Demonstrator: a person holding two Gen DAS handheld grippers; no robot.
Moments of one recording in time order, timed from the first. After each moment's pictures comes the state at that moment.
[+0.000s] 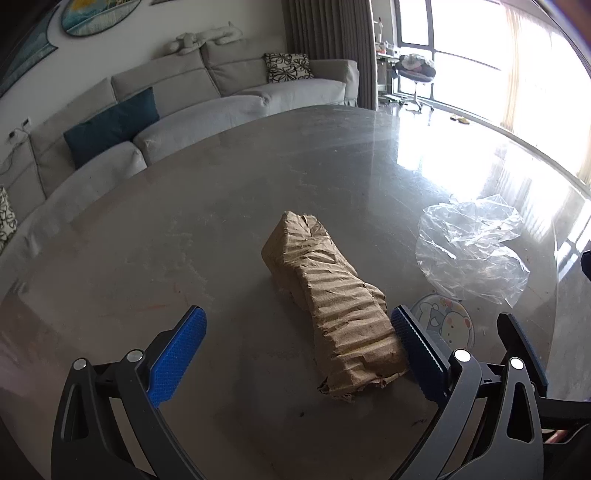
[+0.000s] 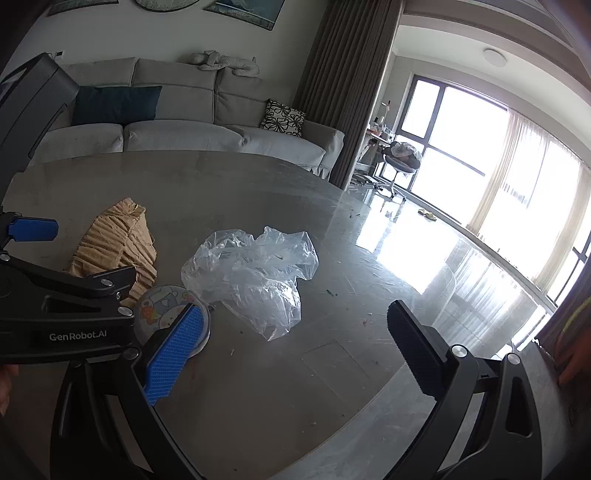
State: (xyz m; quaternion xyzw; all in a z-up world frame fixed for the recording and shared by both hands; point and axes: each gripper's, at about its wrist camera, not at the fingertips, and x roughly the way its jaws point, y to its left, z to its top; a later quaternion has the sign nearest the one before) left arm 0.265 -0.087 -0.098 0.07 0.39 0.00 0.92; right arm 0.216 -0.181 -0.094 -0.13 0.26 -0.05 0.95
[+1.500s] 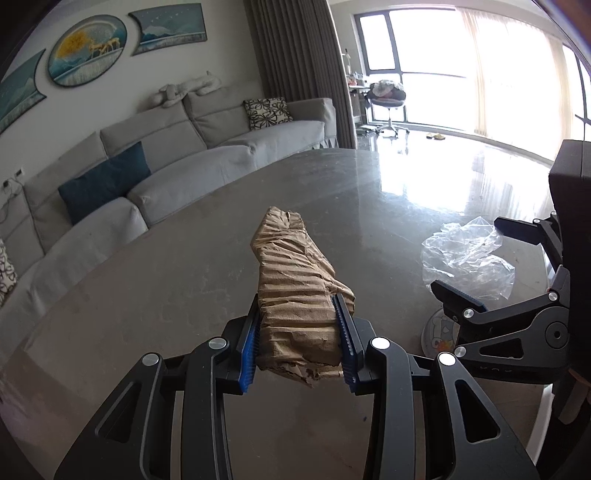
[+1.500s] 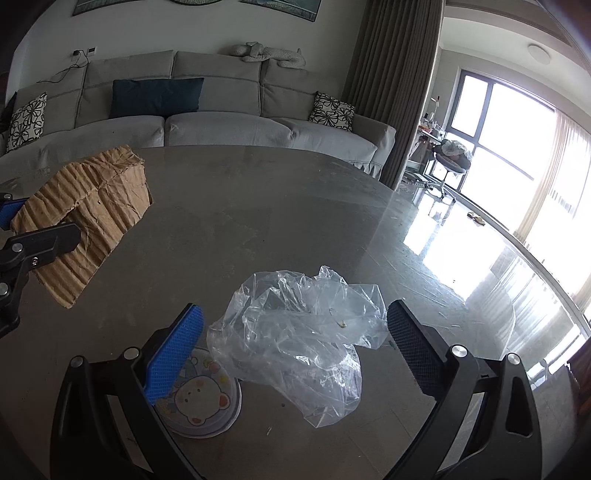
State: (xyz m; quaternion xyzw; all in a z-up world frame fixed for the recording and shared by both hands) left arm 0.255 -0.055 -0.067 0.12 0.30 -0.05 0.94; right arm 0.273 -0.165 -0.091 -0.12 0.29 0.06 0.95
